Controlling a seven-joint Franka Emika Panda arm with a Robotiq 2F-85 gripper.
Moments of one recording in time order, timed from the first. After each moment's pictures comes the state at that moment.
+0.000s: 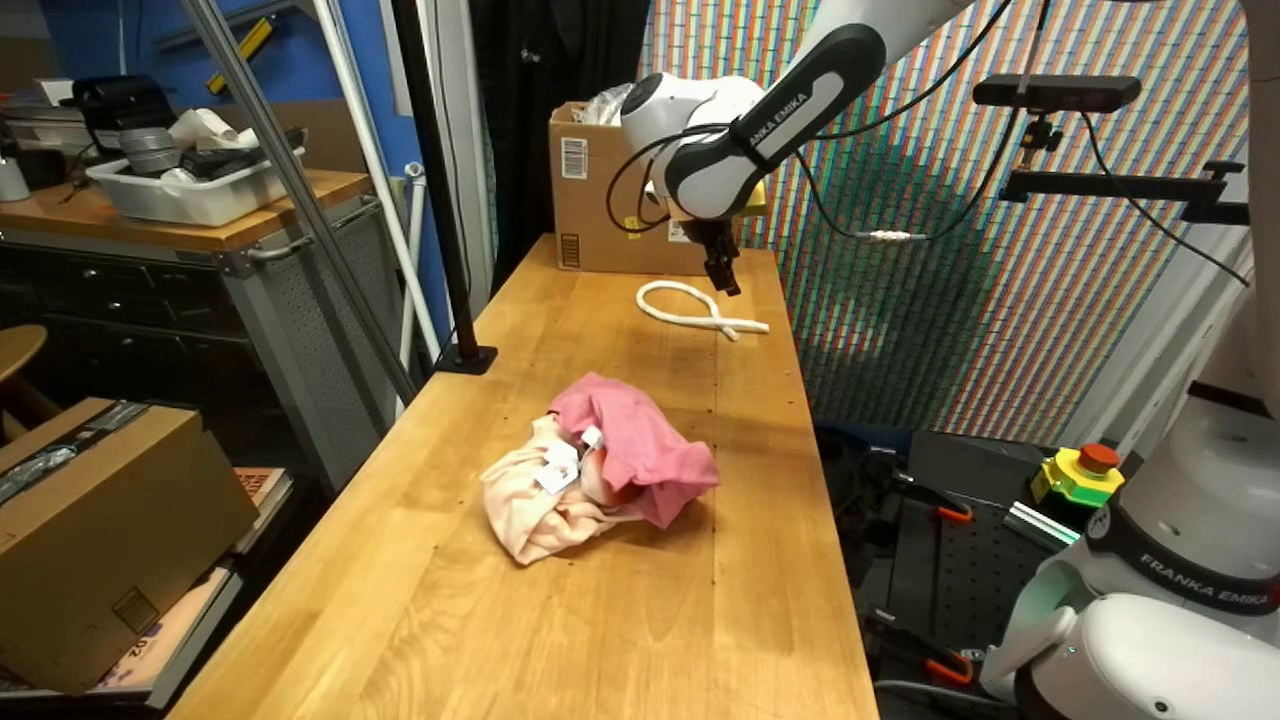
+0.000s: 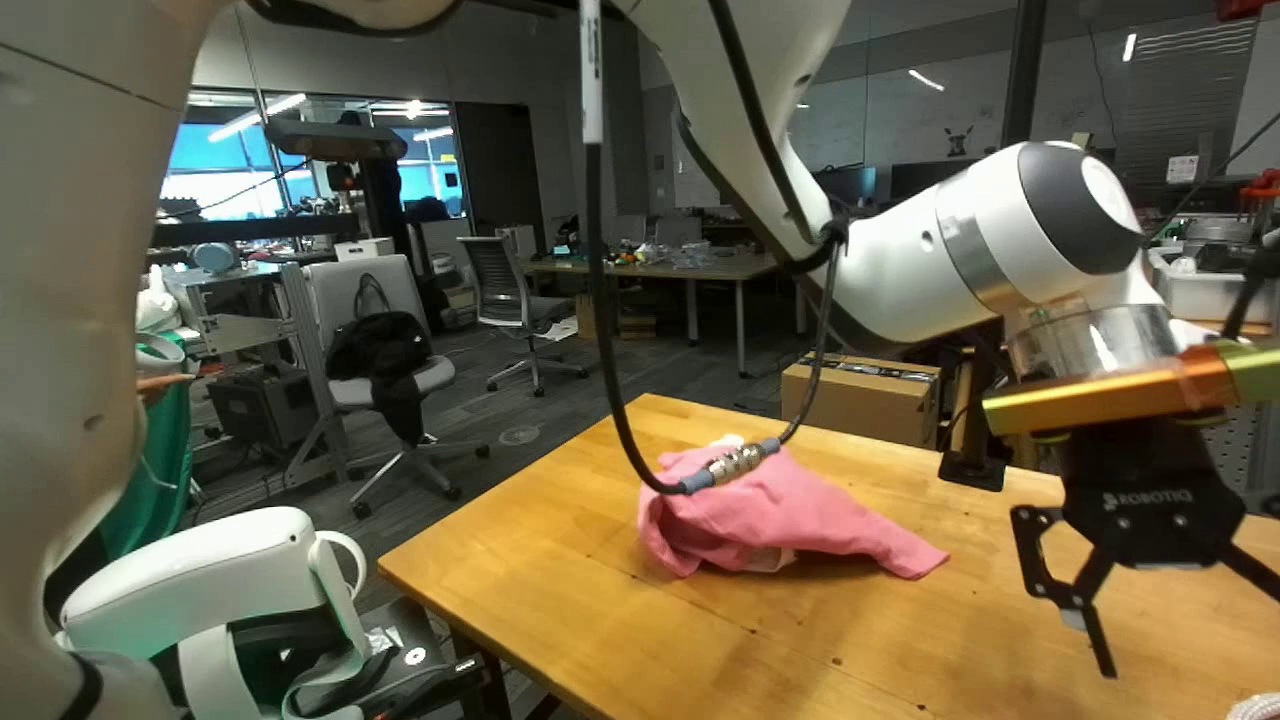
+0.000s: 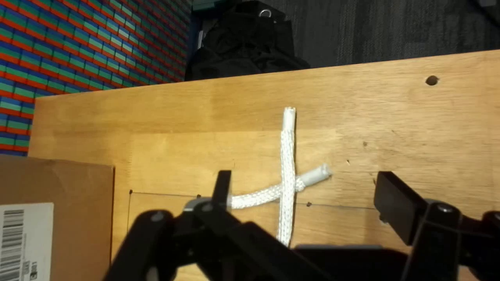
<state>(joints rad) -0.15 0.45 -0.11 -1.81 -0.63 2.02 -0.26</state>
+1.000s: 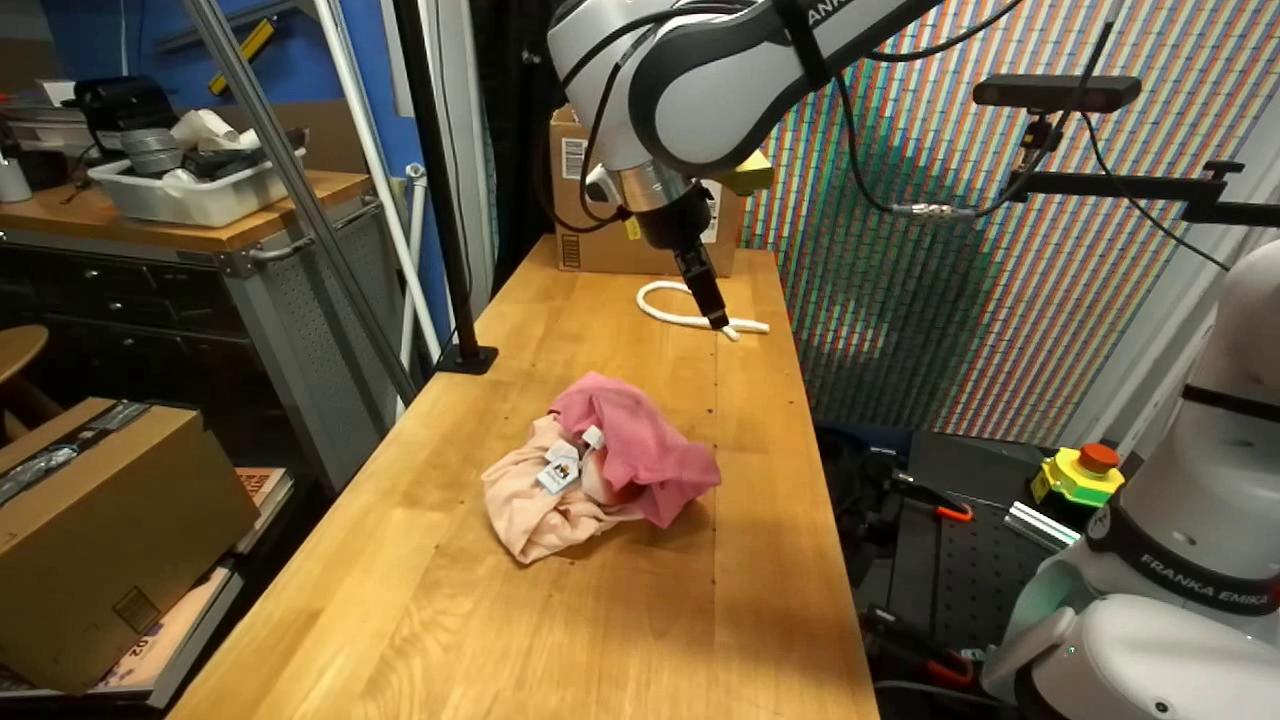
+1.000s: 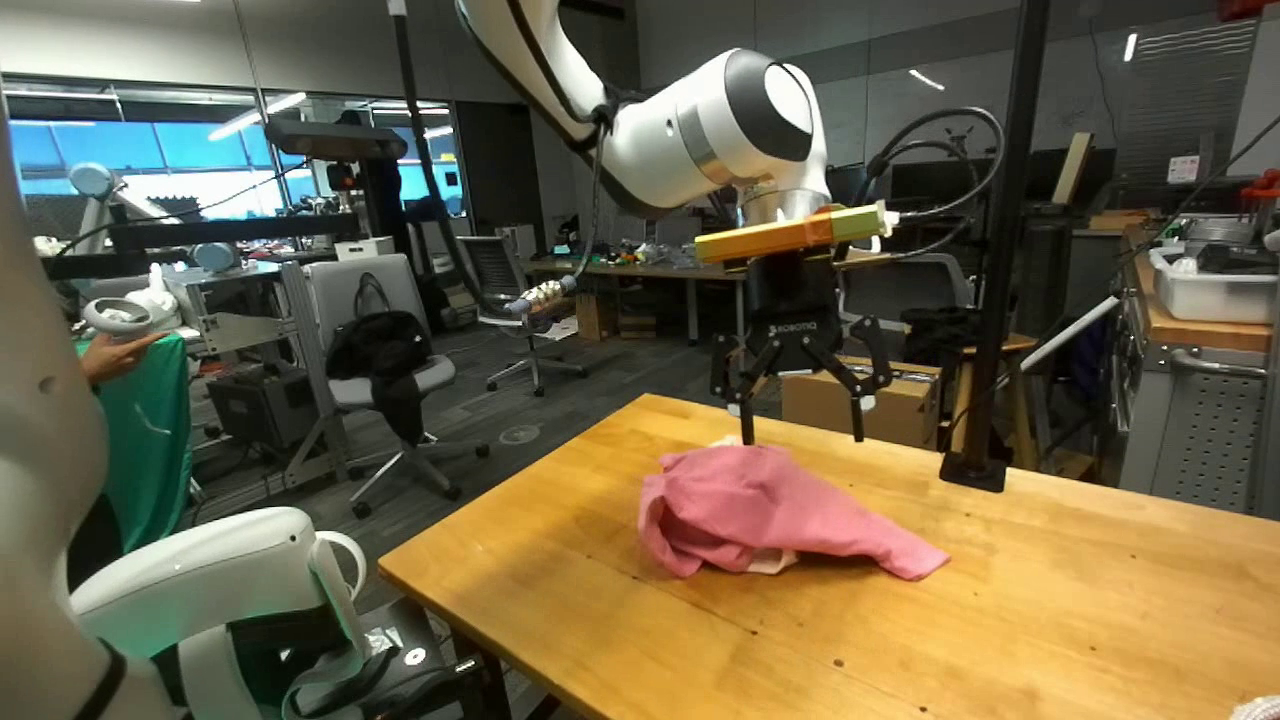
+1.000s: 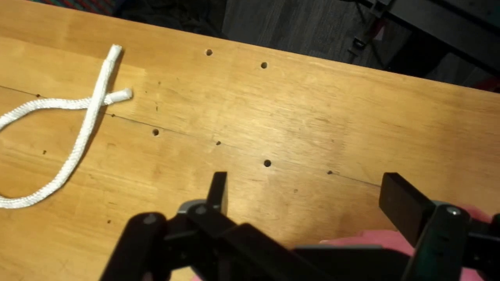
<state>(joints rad) 0.04 0.14 0.09 -2.02 -0.40 1.82 -0.35</state>
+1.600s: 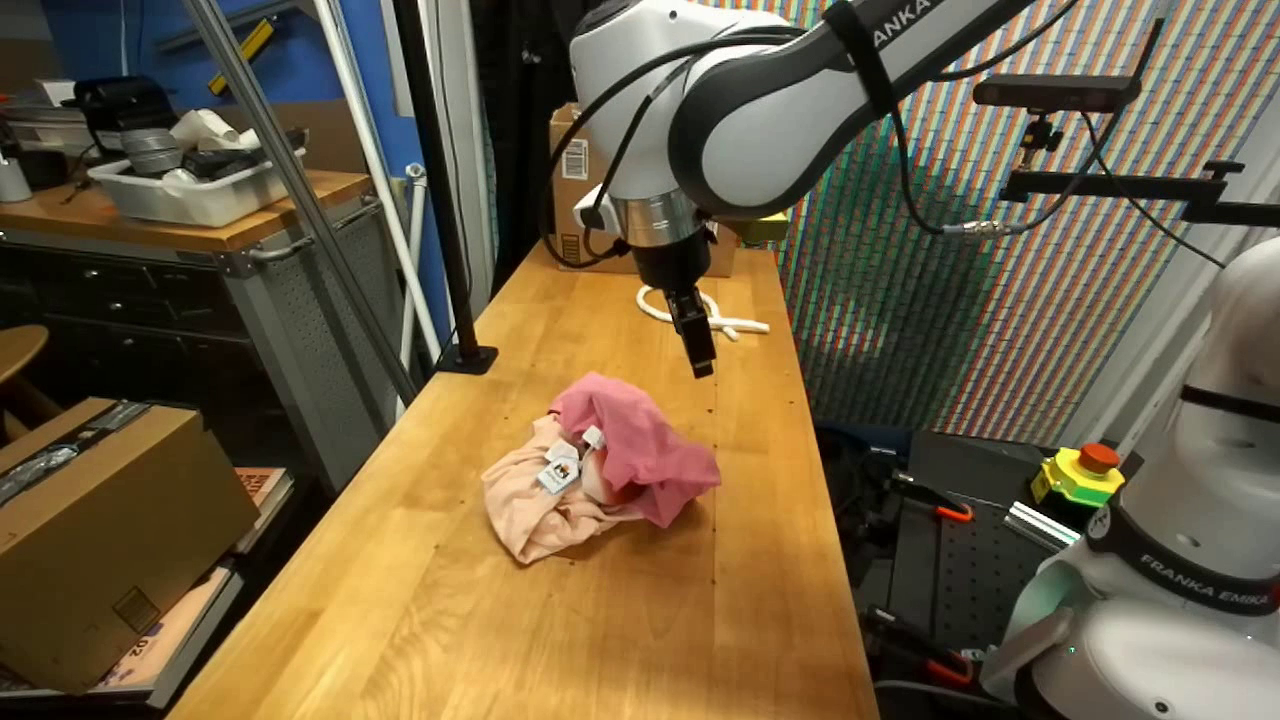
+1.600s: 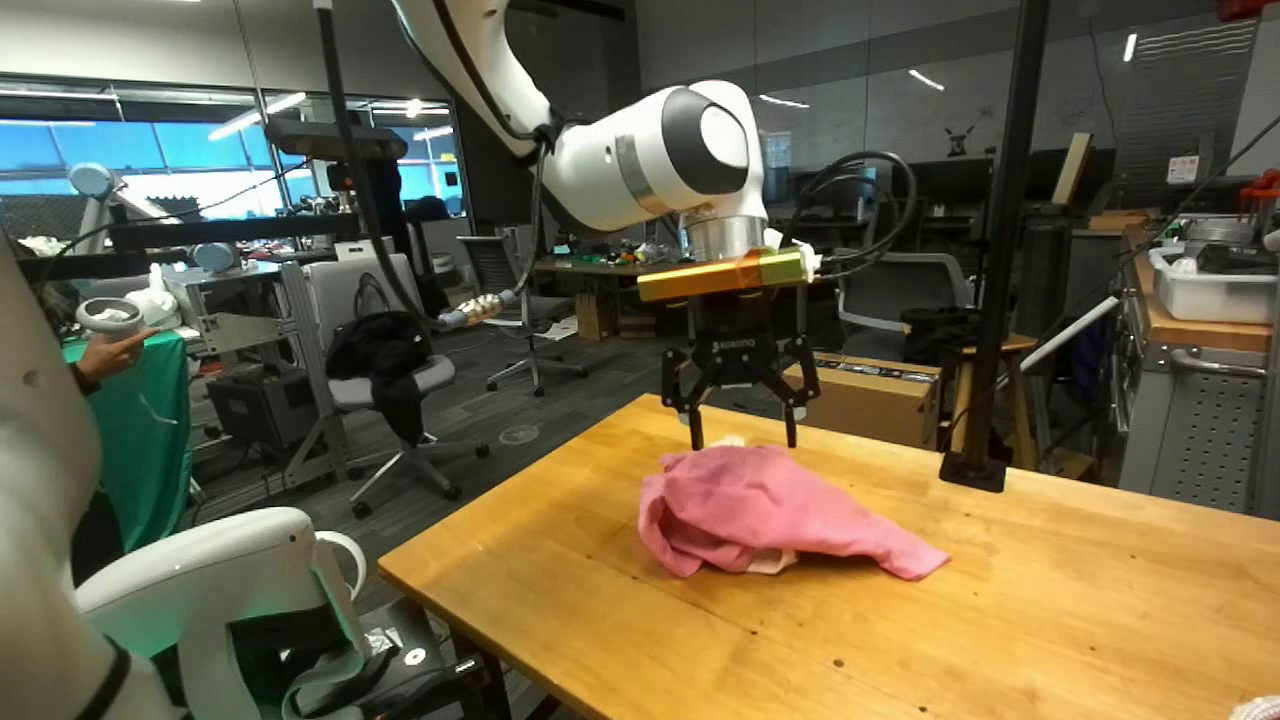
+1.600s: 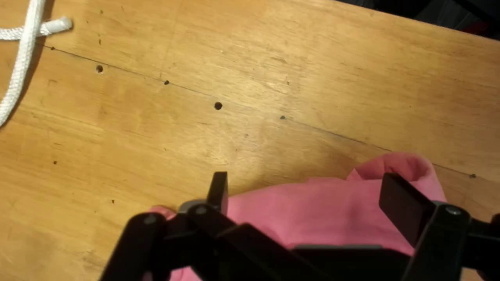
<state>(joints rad) 0.09 0.07 0.11 -2.19 -0.32 2.04 -0.31</state>
